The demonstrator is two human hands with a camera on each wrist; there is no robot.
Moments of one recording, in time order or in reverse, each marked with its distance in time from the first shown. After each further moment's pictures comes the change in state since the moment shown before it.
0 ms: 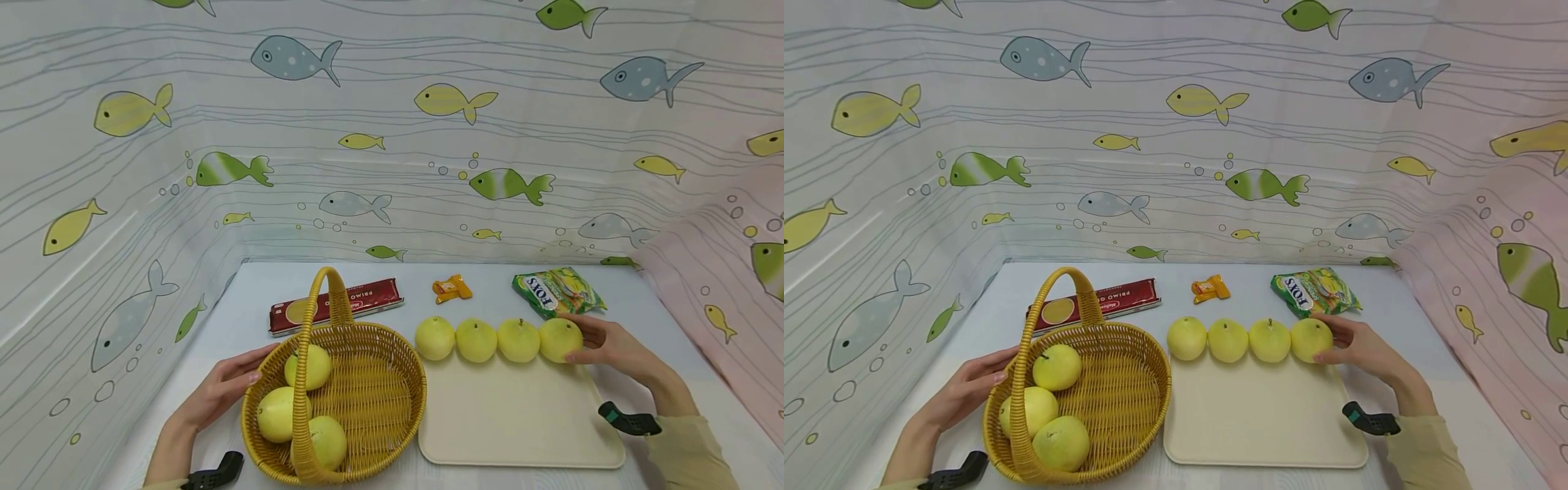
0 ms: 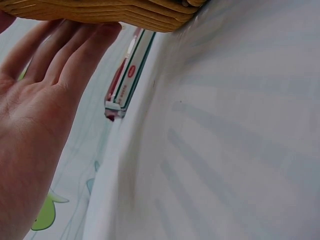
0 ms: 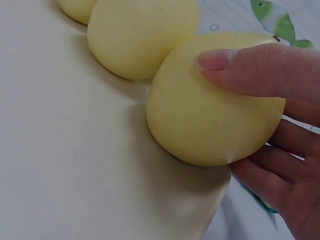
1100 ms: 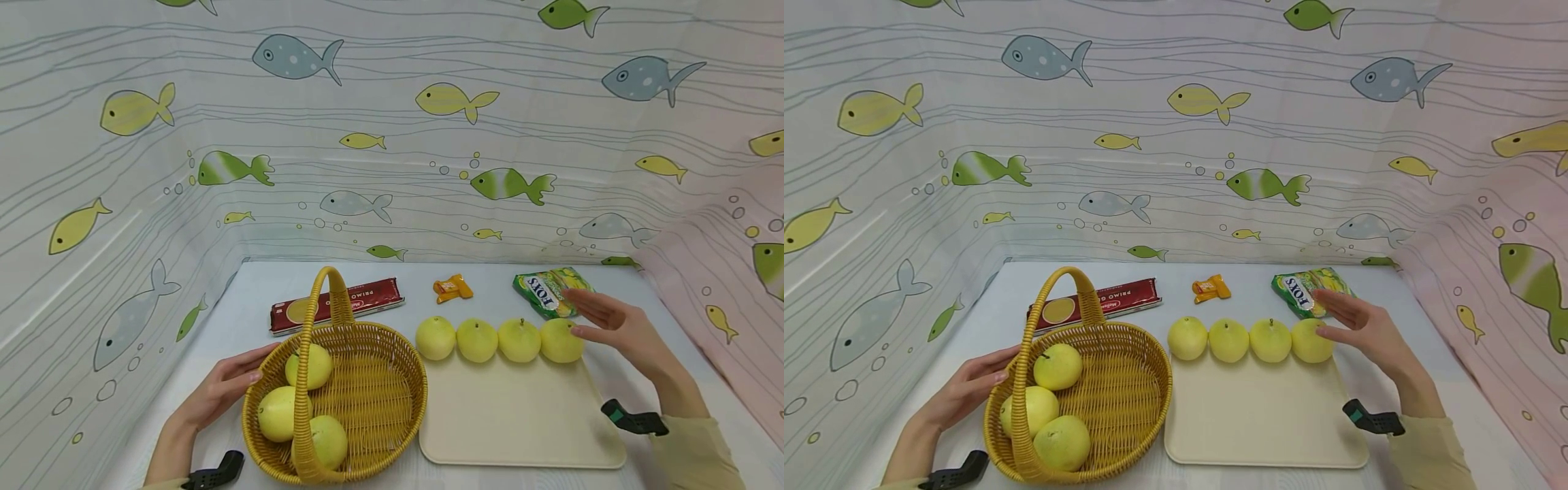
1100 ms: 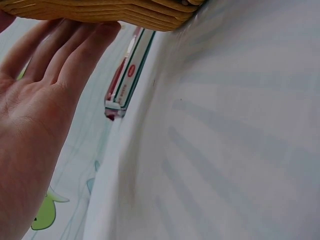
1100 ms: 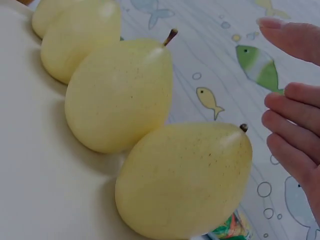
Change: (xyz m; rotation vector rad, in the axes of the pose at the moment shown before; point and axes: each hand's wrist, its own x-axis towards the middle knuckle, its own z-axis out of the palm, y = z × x) left_hand 0.001 0.000 0.001 0.036 0.016 0.005; right_hand -0.006 -0.049 -0.006 0.115 0.191 -0.123
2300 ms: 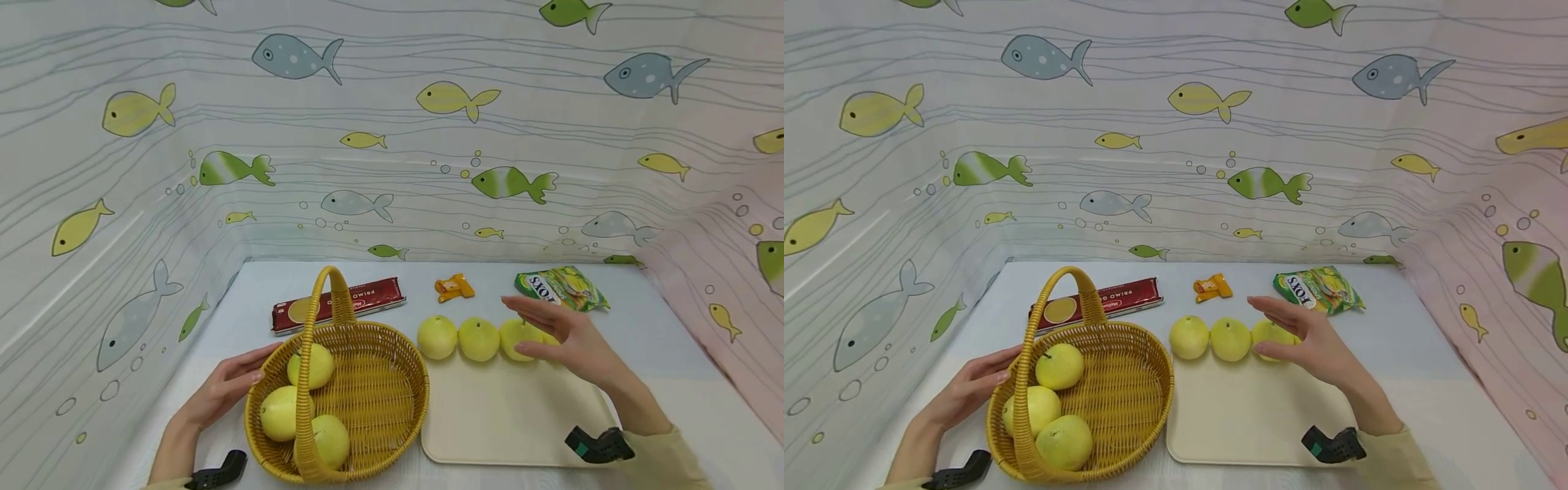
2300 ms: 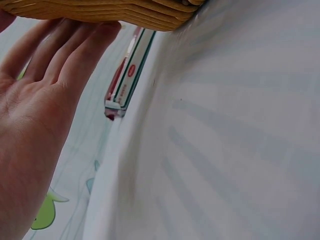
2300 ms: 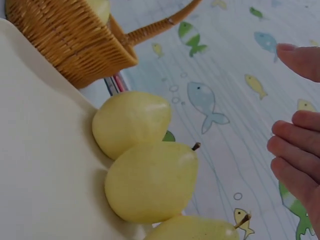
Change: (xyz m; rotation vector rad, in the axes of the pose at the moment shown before) left_hand -0.002 -0.002 -0.002 -0.013 0.020 -0.044; right_hand 0.005 -0.073 0.073 0.102 -0.139 -0.209
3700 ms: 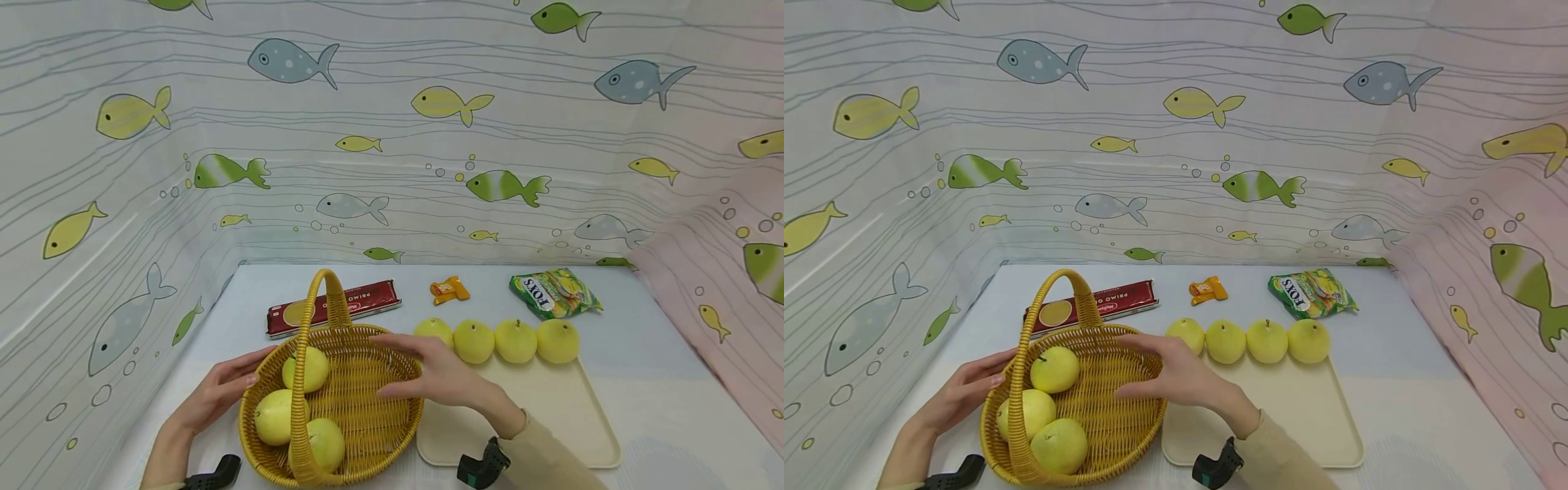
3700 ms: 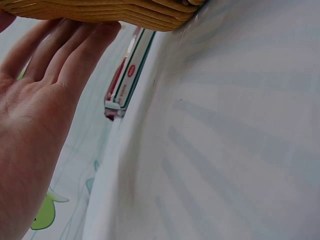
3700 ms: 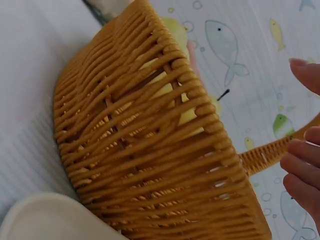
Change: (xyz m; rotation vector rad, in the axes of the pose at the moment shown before) left_hand 0.001 0.001 0.001 0.003 0.004 0.000; right_hand 0.061 -0.039 0.151 0.062 -0.297 -0.044
